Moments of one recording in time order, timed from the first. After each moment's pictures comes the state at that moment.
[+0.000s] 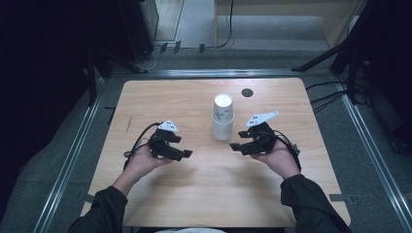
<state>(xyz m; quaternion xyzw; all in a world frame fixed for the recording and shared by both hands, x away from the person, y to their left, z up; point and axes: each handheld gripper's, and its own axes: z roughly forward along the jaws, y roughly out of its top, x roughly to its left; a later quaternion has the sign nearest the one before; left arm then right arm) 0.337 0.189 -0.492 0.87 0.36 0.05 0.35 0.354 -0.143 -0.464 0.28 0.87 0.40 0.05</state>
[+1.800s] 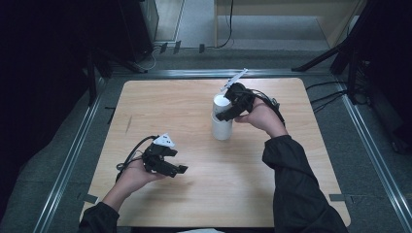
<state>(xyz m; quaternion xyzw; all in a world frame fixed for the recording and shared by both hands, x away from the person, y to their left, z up) 0.293 0.192 -0.493 0.88 0.33 0.03 0.33 0.446 -0.080 -0.411 0.24 0.92 0.31 0.07</state>
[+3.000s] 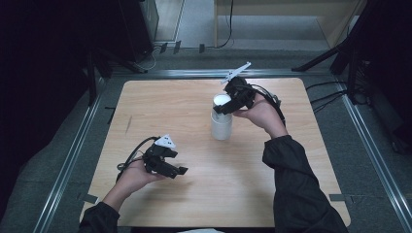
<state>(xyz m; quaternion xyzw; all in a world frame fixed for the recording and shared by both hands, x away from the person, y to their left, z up) 0.294 0.191 -0.497 0.89 0.33 0.03 0.32 0.440 -0.078 -0.386 0.26 0.90 0.34 0.09</state>
